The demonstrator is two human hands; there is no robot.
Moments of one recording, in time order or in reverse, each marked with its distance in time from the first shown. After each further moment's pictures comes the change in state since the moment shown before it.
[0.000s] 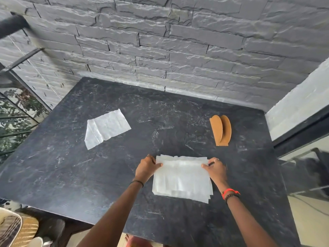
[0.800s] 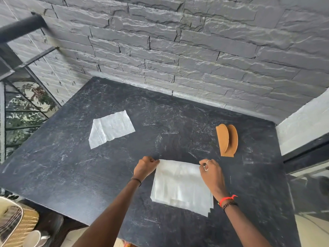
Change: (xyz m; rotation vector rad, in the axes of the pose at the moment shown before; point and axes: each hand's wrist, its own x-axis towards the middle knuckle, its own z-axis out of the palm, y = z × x) left_hand 0.008 0.018 -0.015 -0.026 0.024 -0.102; right_hand -0.002 -0.033 0.002 -0.219 0.042 -0.411
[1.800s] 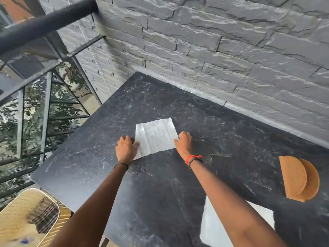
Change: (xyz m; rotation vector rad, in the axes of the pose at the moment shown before) left_hand 0.128 -0.131 -0.193 0.078 0.471 -0.123; right_hand 0.137 -0.272 0.185 -0.003 -0.268 -0.052
